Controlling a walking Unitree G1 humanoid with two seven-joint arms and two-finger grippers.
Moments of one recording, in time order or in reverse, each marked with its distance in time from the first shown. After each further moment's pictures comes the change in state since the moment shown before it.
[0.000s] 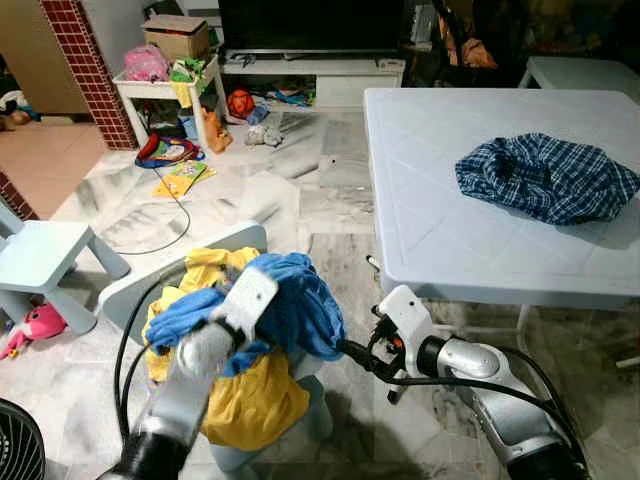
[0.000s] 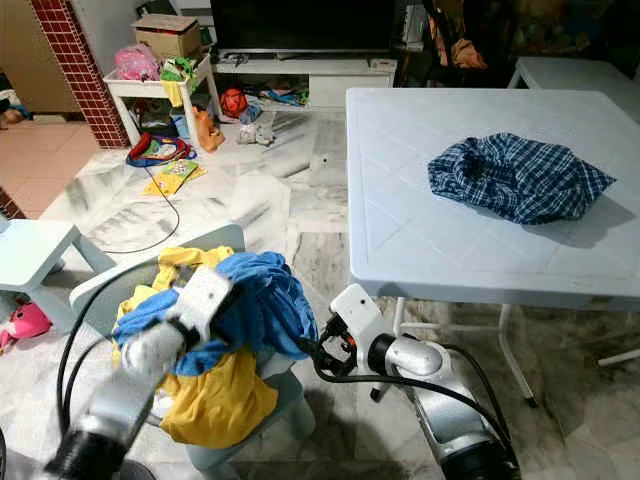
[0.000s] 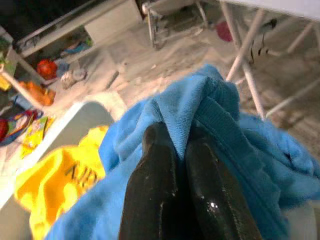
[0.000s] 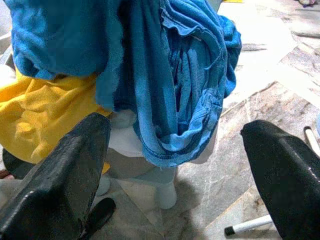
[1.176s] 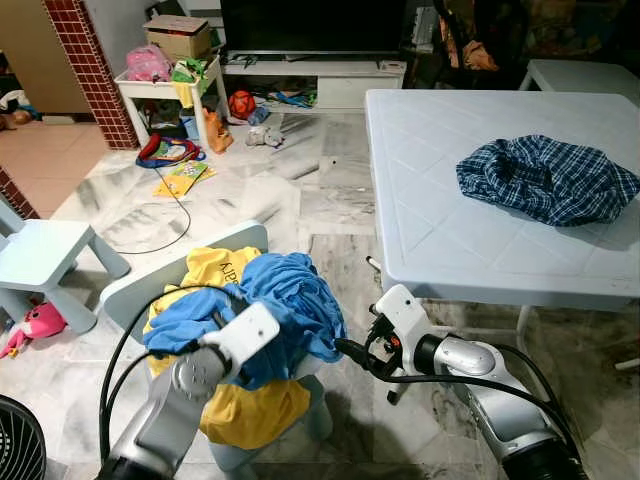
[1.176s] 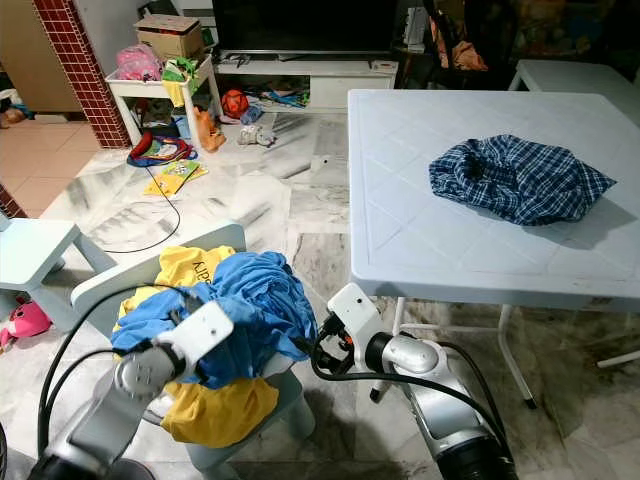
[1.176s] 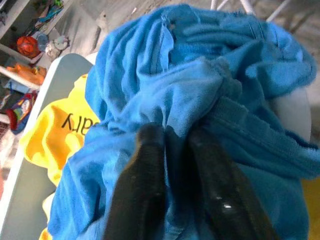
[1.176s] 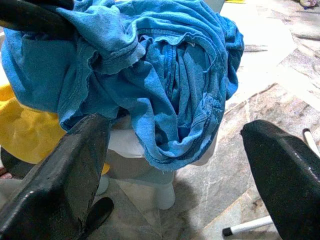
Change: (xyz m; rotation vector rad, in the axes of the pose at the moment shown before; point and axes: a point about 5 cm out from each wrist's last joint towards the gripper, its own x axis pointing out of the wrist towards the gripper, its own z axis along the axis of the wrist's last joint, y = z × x) left arm -0.017 -0.002 -0.016 0.243 0.226 -0.100; right arm 0.004 0.000 0.001 -0.012 0.001 0.003
